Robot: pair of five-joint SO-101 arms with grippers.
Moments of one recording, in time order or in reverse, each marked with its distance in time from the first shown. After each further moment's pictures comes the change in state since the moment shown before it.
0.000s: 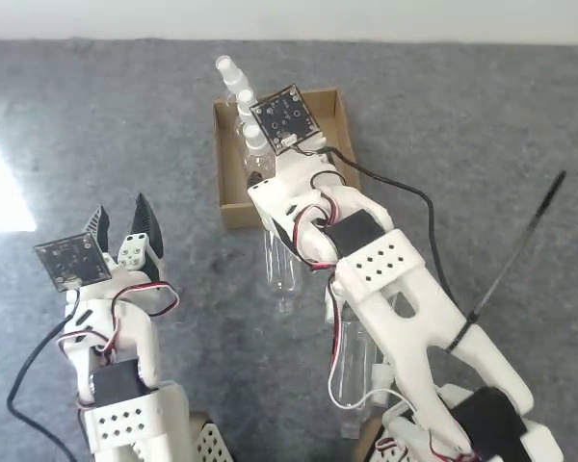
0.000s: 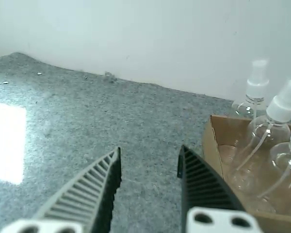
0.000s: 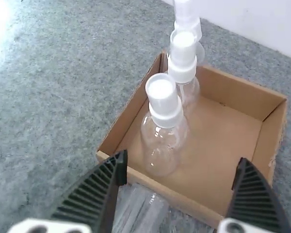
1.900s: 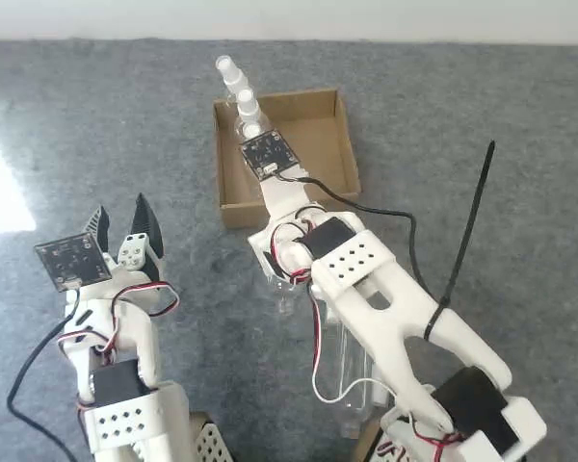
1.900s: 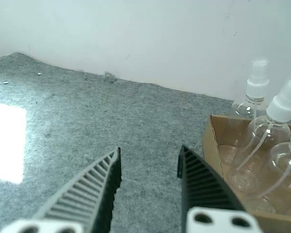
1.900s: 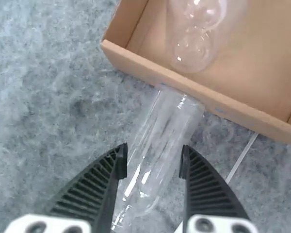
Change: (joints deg) left arm 0.0 0.0 0.0 0.0 0.0; right arm -4.0 8.3 2.0 13.3 -9.1
